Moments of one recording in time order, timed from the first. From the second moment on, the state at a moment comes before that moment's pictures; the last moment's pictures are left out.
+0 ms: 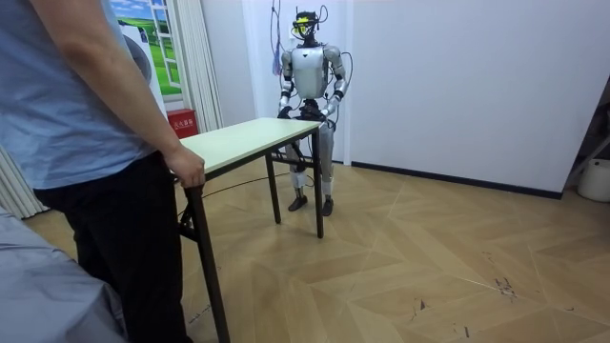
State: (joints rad) left arm 0.27 0.21 -0.28 0.24 -1.35 0.05 -0.23; right arm 0.23 -0.23 0.35 0.39 1.22 0.08 0.43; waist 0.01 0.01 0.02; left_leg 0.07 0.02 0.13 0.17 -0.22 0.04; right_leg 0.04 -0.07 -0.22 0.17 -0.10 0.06
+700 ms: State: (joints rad) left arm 0.19 0.18 -0.28 0.47 -1.36 0.05 -0.23; right arm 0.22 -0.21 0.26 0.39 1.46 0.08 0.31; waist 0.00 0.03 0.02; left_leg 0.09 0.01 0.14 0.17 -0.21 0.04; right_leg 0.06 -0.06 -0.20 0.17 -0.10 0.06
